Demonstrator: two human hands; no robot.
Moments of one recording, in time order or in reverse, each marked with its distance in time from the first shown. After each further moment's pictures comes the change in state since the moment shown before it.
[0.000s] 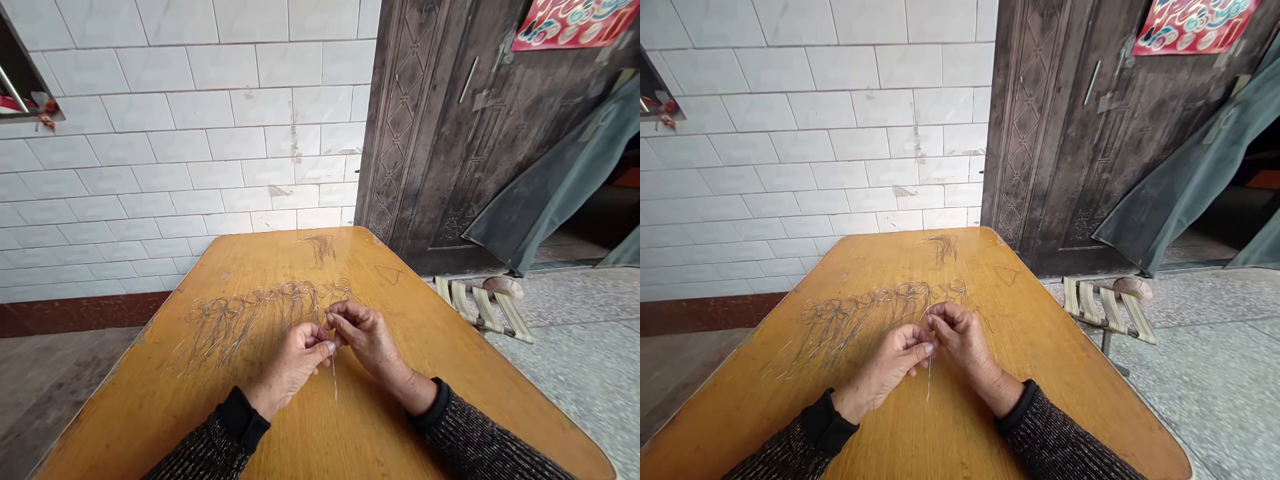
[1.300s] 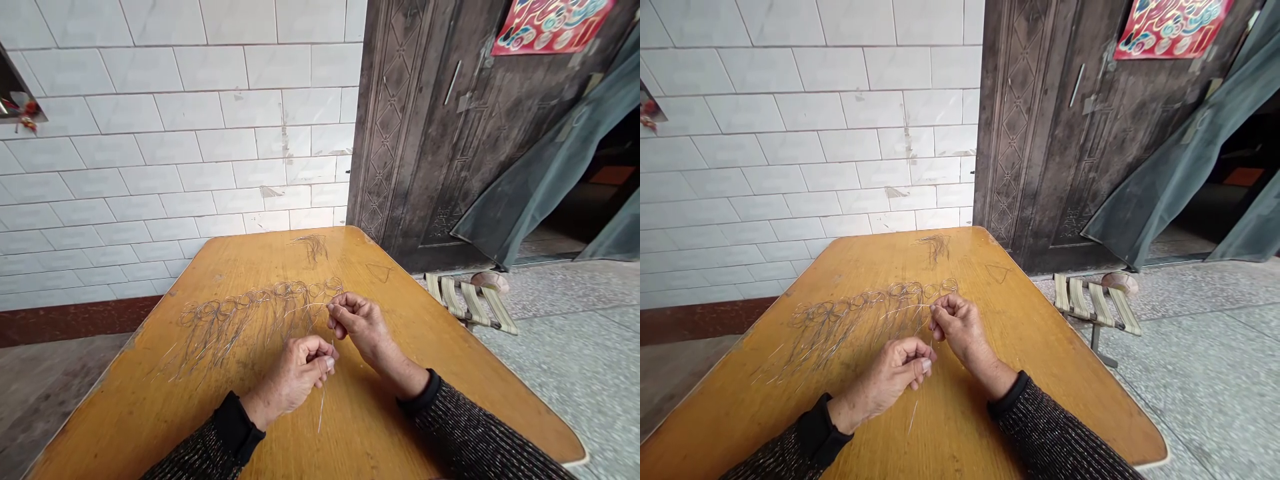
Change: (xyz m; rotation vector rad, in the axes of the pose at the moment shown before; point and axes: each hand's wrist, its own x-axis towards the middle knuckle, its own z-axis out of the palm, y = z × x) left_hand -0.007 0.000 0.007 0.164 -0.131 0.109; right_hand 0.007 -0.007 -0.007 0.148 0.085 0.090
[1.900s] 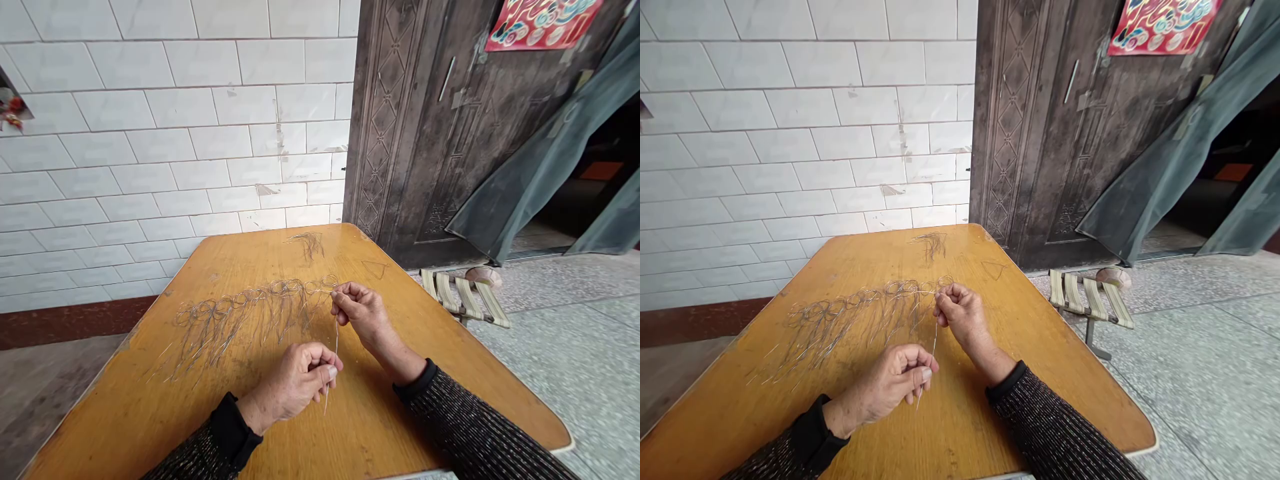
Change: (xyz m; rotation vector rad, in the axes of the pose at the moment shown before) left_hand -0.007 0.001 0.003 -0.026 -0.144 -0.076; right_hand 0.012 -0.004 -0.011 0.036 0.102 -0.027
